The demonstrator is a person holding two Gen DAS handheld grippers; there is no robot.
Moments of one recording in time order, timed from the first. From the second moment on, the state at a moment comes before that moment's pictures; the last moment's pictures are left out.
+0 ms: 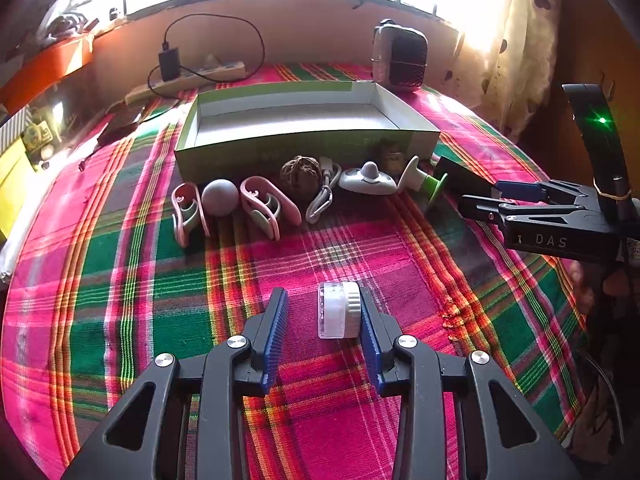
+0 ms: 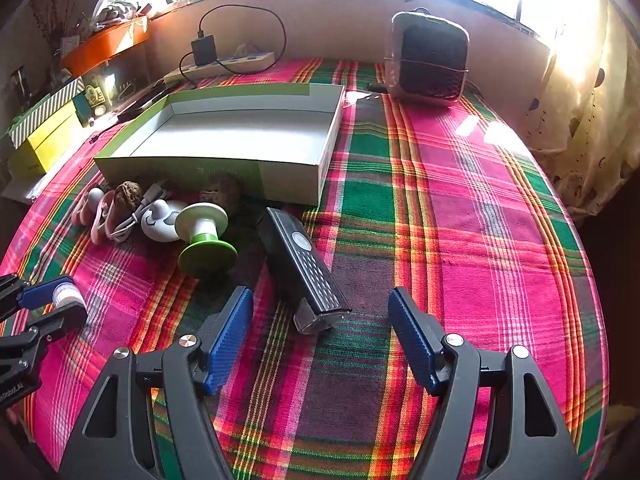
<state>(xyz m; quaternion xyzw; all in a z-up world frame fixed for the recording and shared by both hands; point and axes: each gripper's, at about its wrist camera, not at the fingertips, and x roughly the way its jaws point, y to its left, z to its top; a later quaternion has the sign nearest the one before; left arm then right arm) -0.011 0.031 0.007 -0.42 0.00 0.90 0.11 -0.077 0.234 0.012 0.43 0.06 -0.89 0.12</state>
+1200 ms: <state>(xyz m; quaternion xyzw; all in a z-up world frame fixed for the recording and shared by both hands) -0.037 0.024 0.007 -0.42 0.00 0.90 0.10 -0.083 0.229 0.016 0.43 0.05 -0.89 0.12</state>
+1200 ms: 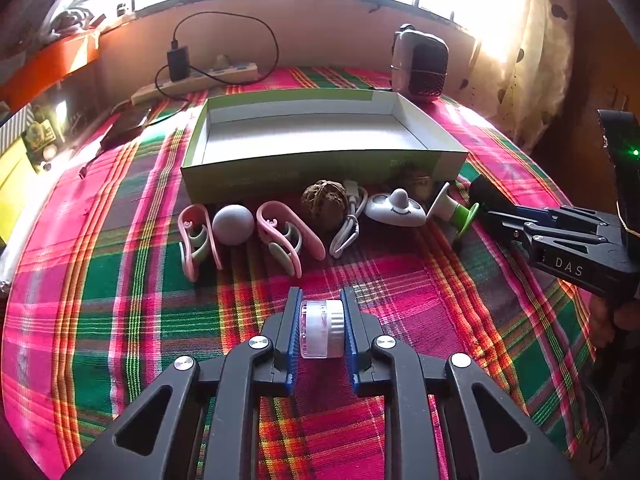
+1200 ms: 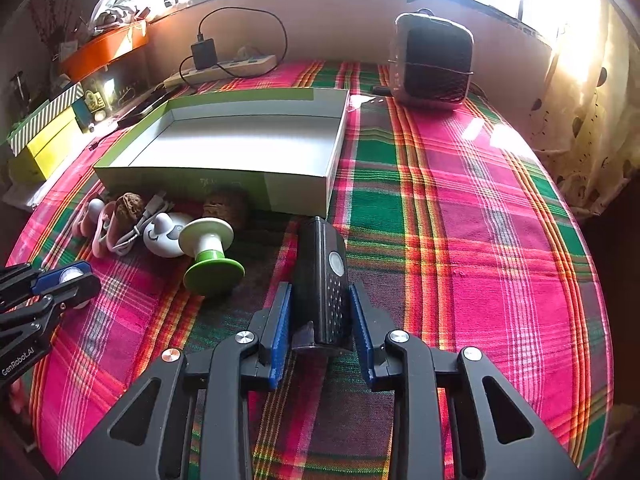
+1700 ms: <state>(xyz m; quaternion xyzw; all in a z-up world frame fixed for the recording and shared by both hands) -0.042 0.021 0.037 -0.39 -0.01 0.91 0.11 -0.079 0.222 0.047 0.40 0.05 -0.90 0.14</state>
